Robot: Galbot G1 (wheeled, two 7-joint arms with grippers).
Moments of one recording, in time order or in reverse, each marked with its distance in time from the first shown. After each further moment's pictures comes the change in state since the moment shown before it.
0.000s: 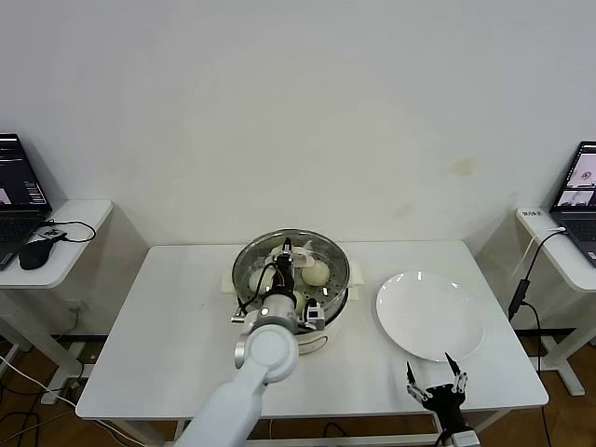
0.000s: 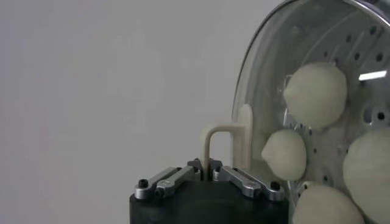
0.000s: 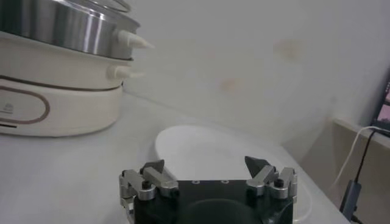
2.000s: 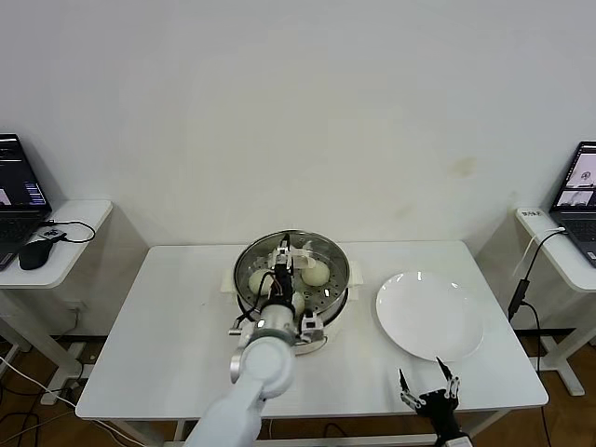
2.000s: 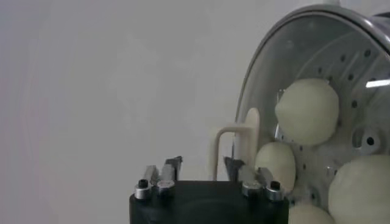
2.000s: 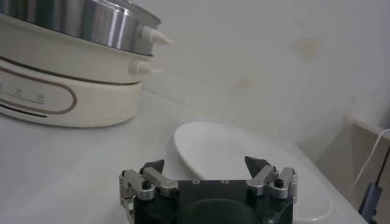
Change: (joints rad) left arm 0.101 0.004 -0.032 -0.093 -0.049 -0.017 -0.053; right arm -0.025 -0.017 -0.026 -0.001 -0.019 0.013 -0.008
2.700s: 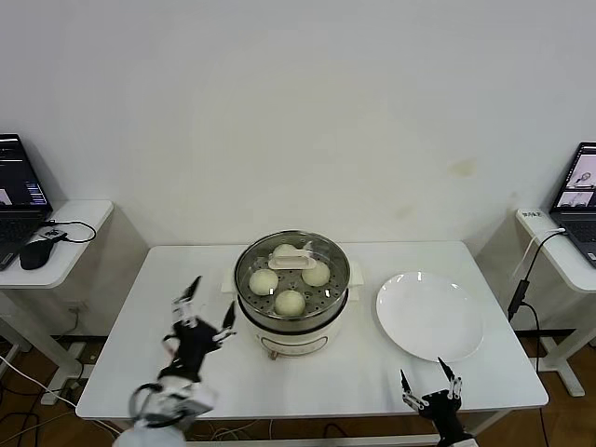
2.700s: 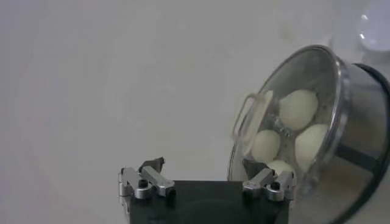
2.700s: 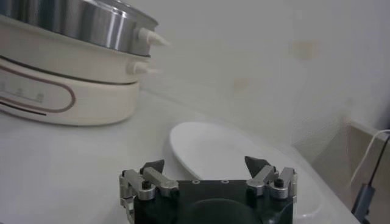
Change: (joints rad) left arm 0.566 0.206 -0.423 -0.418 -0.845 -0.229 -0.284; right arm -0.022 -0.038 -0.006 0.025 0.060 0.002 -0.017
